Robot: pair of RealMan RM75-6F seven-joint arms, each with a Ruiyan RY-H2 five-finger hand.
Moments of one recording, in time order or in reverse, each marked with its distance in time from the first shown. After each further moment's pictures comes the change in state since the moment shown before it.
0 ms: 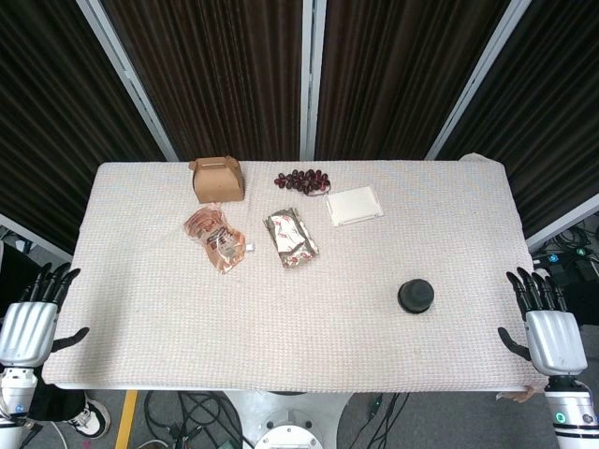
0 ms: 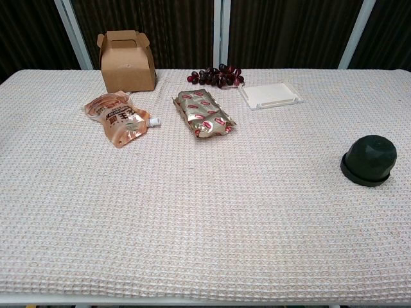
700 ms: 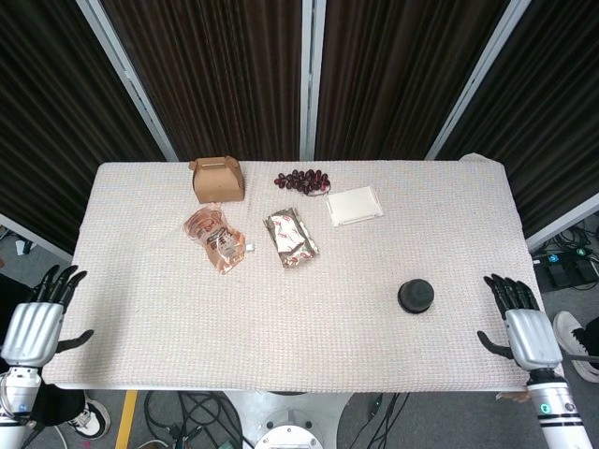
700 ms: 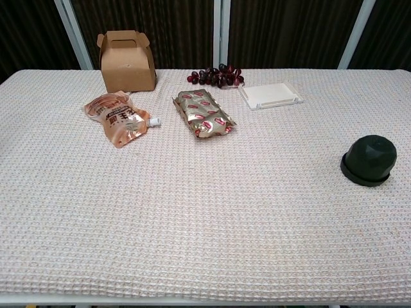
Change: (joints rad) left arm -0.010 0.004 0.013 0.001 0.001 -0.037 -0.017; right arm 0.053 -0.056 -0.011 0.054 0.026 -0.148 0.157
